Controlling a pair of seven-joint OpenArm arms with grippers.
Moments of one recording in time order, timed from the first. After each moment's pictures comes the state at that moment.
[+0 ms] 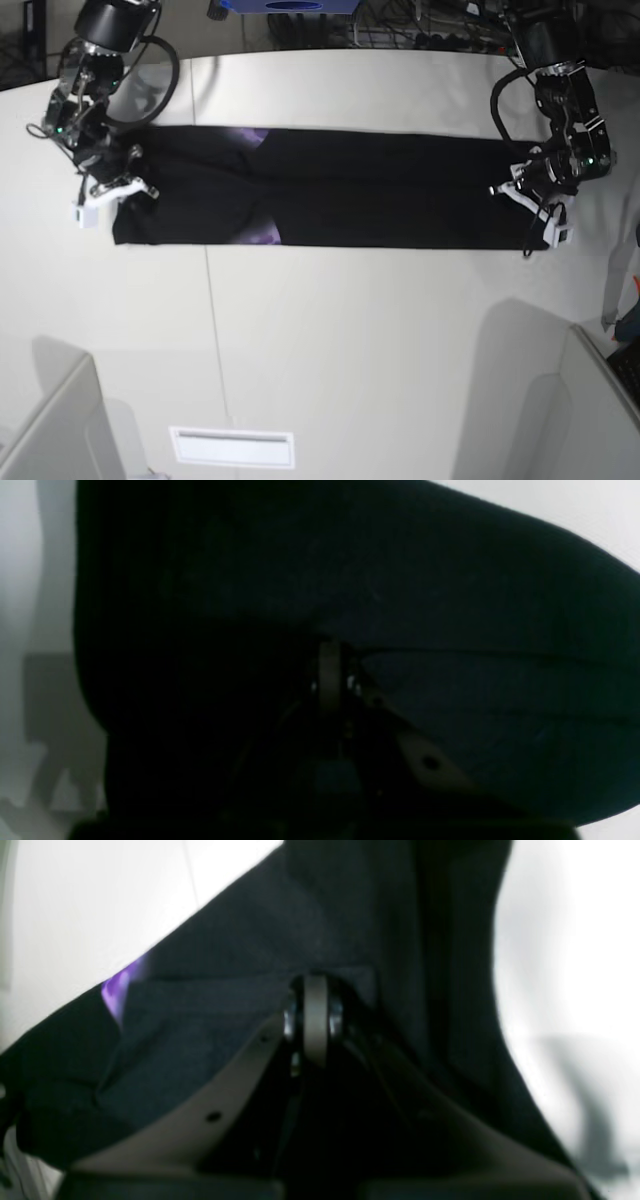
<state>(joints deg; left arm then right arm) 2.7 -16.2 -25.9 82.2 -30.3 -15.7 63.7 -4.6 6.6 29.9 78.6 36.9 19.3 -50.2</state>
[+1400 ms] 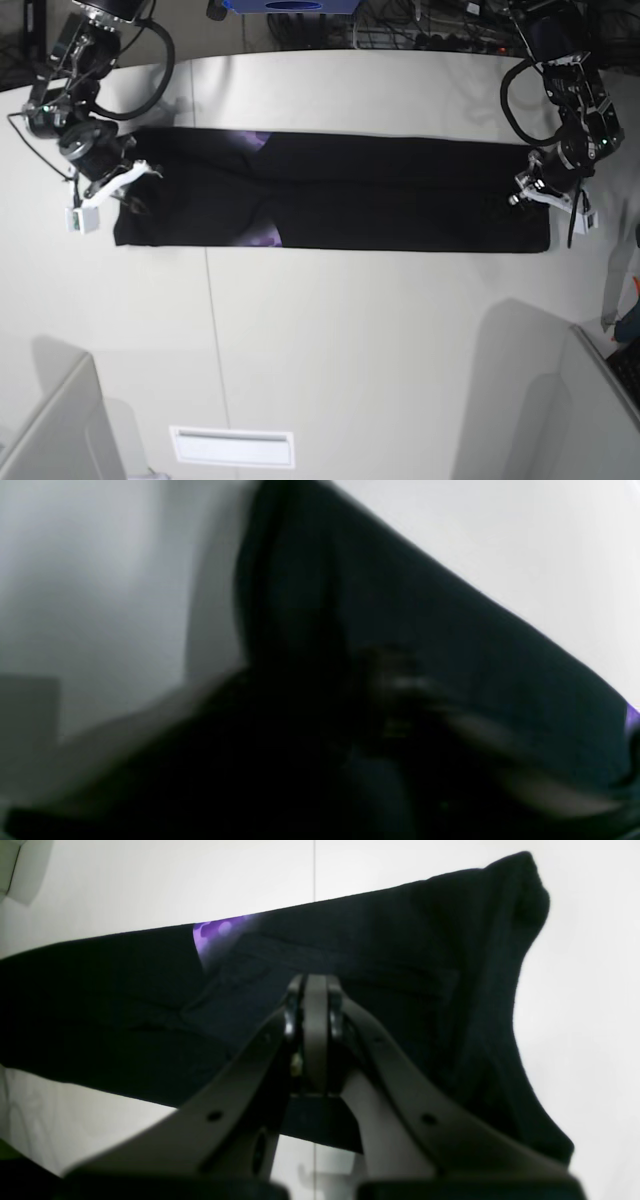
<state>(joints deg) 5.9 -16.2 -30.8 76.1 -42.5 -15.9 51.9 -12.2 4.7 29.4 105.0 38.8 23.5 -61.9</state>
